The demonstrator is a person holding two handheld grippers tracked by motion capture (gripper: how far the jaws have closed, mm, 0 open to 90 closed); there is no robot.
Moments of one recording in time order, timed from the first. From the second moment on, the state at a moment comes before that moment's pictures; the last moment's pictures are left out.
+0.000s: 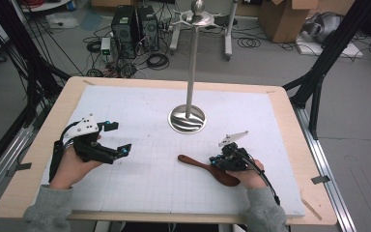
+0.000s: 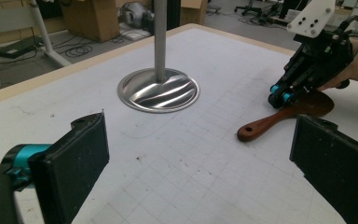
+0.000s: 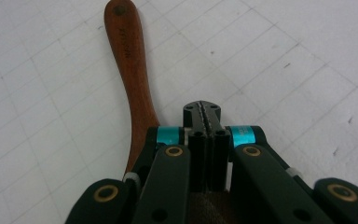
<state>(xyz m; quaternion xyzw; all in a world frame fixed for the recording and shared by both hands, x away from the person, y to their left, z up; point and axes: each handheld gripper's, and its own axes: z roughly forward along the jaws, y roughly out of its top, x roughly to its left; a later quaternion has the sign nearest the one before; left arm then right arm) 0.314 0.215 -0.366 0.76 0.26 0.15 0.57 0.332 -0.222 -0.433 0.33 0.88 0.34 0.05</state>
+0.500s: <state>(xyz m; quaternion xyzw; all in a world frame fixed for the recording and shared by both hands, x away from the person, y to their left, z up) 0.318 0.210 -0.366 0.76 0.26 0.15 0.58 0.323 -0.219 -0.433 0.32 0.88 0.34 0.05</state>
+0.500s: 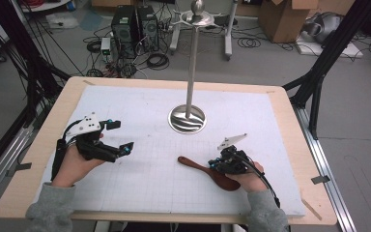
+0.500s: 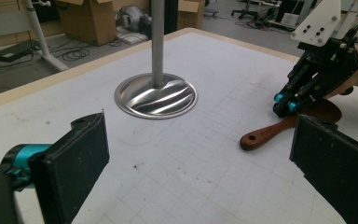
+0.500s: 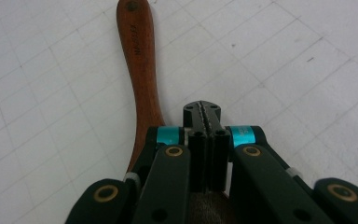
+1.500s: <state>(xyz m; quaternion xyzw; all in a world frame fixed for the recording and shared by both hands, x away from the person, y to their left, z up) 0.311 0.223 -0.365 0.76 0.27 0.16 0.57 0.323 -0.211 -0.407 0.27 0.88 0.38 0.05</state>
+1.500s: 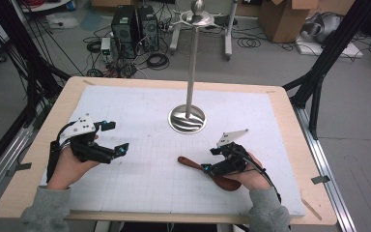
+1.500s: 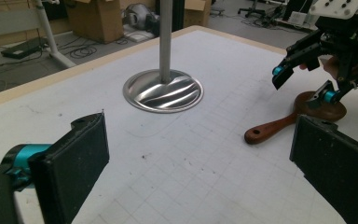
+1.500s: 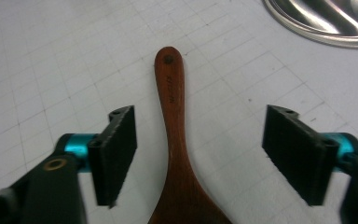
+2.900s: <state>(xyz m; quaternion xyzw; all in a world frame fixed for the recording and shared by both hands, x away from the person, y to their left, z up) 0.295 0.253 -0.367 0.75 0.30 0.18 0.56 0.340 -0.189 -0.417 0.21 0.93 0.29 0.01</state>
